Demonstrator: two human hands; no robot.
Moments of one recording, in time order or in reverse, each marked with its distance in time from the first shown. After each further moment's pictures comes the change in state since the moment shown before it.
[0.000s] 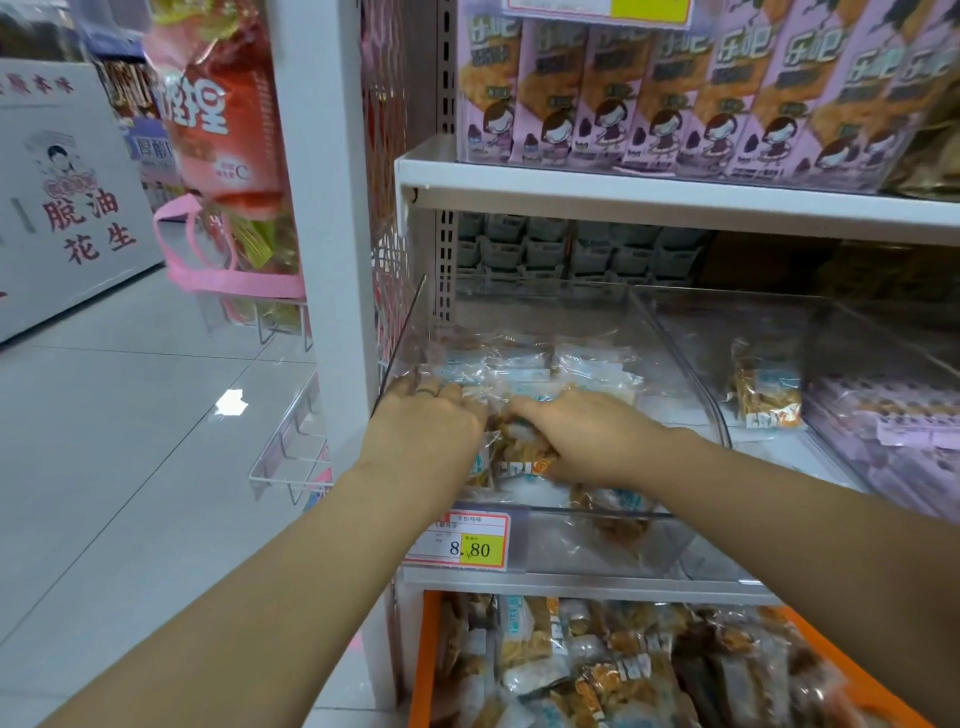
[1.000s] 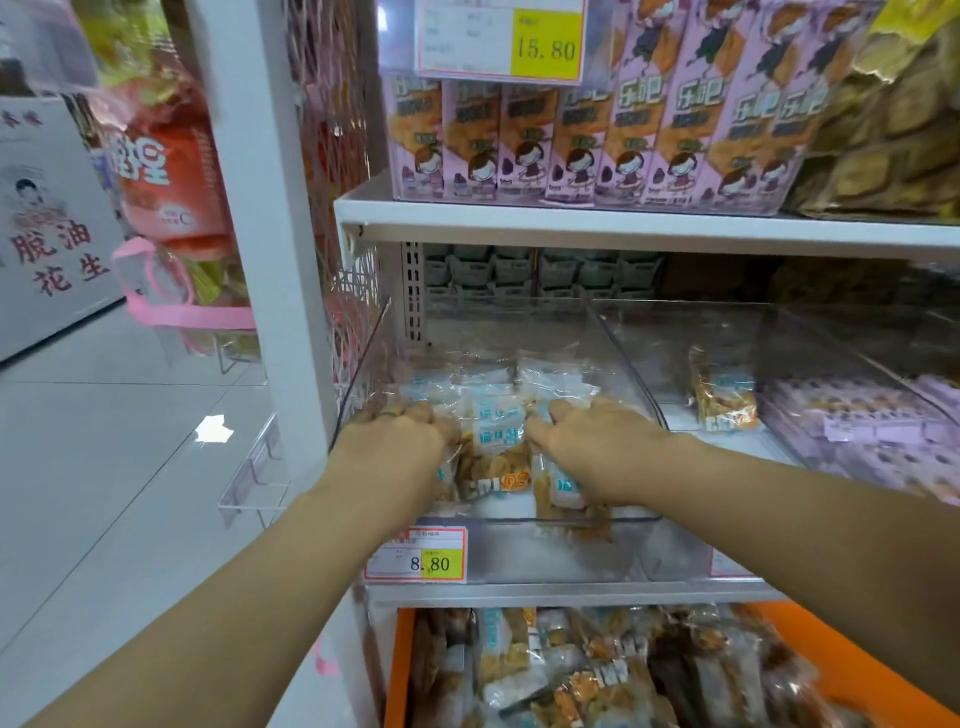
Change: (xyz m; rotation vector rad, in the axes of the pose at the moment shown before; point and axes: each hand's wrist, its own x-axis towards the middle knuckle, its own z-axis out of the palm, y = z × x) left_hand 0.003 0.000 0.004 -0.185 0.027 -0.006; right_hand -0.036 0.020 -0.015 -0.274 -0.116 0.056
